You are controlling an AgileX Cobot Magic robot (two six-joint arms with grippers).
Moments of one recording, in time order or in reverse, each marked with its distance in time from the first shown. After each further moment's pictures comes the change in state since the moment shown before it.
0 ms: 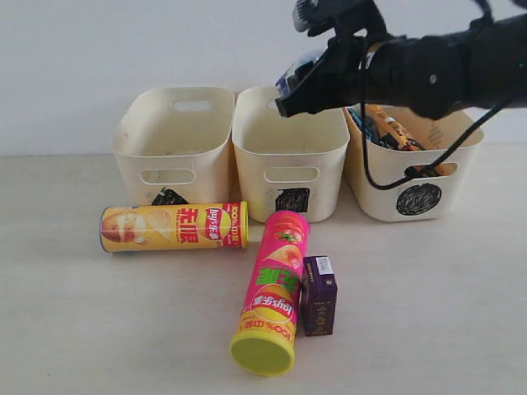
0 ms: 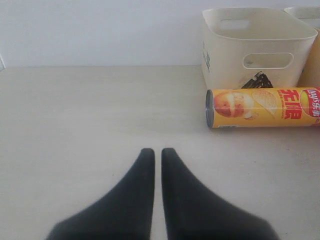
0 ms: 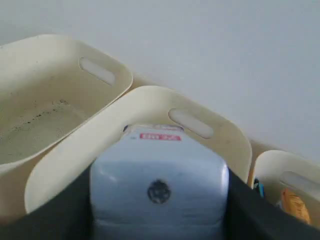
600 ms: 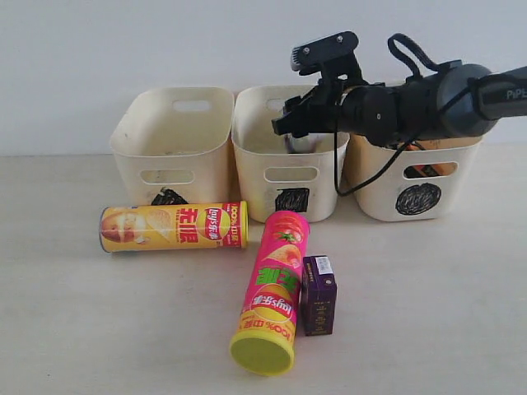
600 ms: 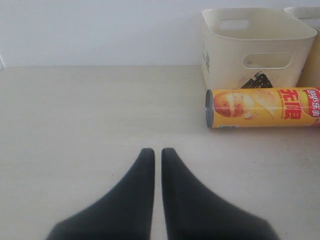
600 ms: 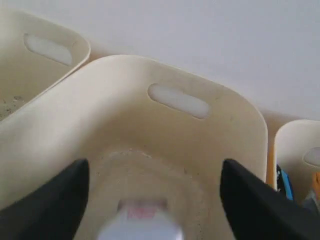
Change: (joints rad) left arm 0.000 0.000 0.000 0.000 0.000 0.000; right arm -0.047 0.300 -0.213 0.079 -0.059 0.030
